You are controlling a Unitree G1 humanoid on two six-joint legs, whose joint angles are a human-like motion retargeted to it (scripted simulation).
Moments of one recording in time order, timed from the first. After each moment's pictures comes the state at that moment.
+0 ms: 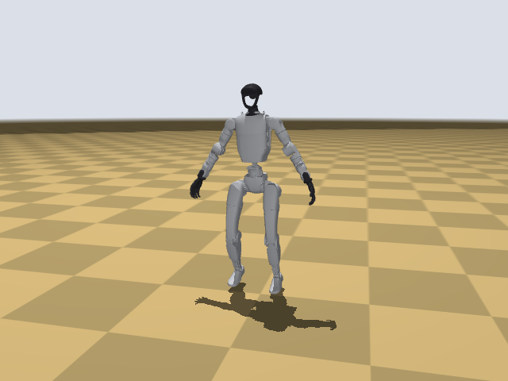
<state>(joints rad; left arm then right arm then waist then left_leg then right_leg) 0.03 0.54 0.06 1.43 -0.39 0.04 -0.10 -0.01 -0.55 -0.02 1.38 0.23 0.06 0.01 -0.03 0.03 -0.23 -0.36 0.05 0.12 0.54 -0.22 0.08 -0.46 -0.04 0.07 0.73 -0.24 -0.11</state>
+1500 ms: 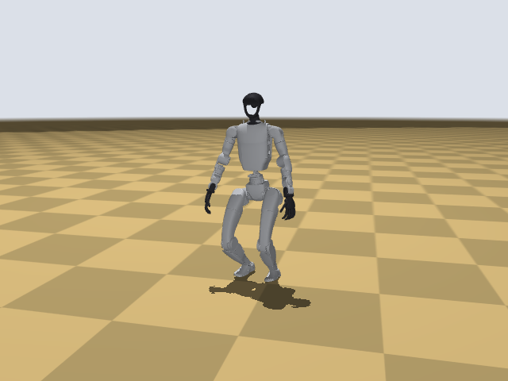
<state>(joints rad) -0.11 0.36 -0.34 1.27 0.05 0.04 -0.05 -0.15 -0.34 0.37 1.31 -0.06 0.03 0.03 0.00 -0.07 -0.18 -0.65 -0.07 0.13 1.19 -0.87 0.20 -0.72 -0.14 -0.05 1.37 -0.87 -0.10</state>
